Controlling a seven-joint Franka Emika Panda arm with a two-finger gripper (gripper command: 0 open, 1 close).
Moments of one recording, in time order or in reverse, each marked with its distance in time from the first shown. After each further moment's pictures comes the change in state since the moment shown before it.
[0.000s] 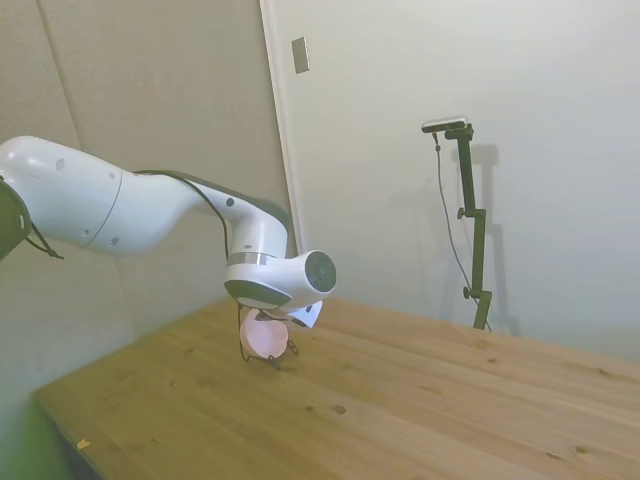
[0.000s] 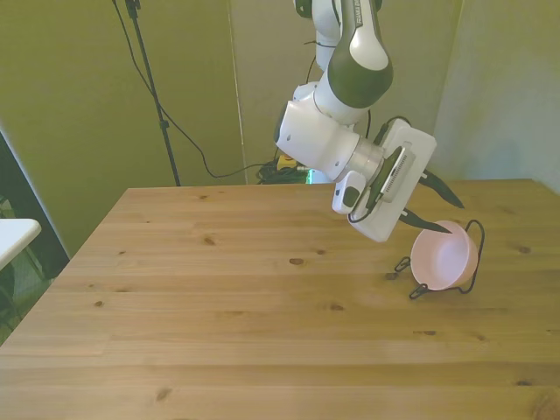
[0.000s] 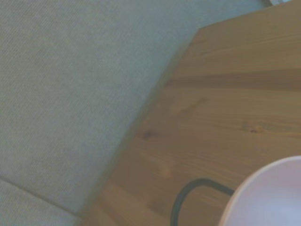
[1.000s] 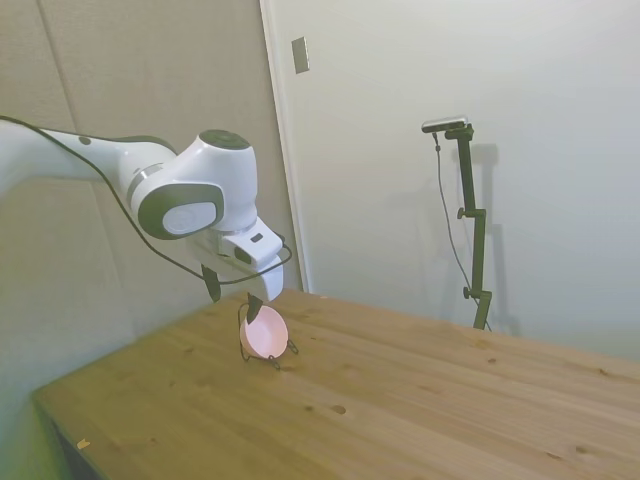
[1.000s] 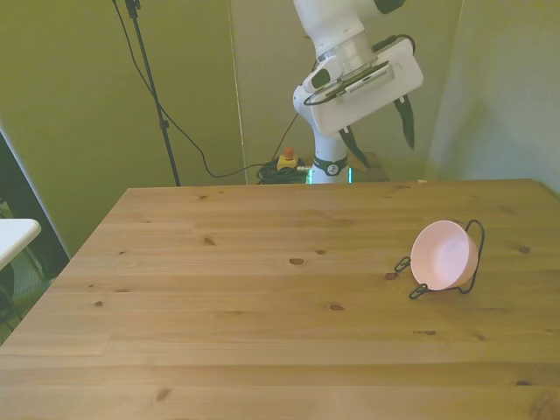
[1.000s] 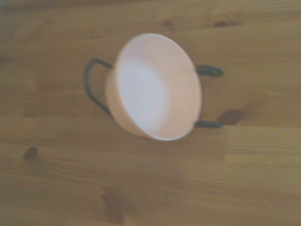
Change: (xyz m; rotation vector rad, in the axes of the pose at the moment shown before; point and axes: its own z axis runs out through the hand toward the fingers) arm -0.117 -0.078 -0.113 -0.631 0.289 0.295
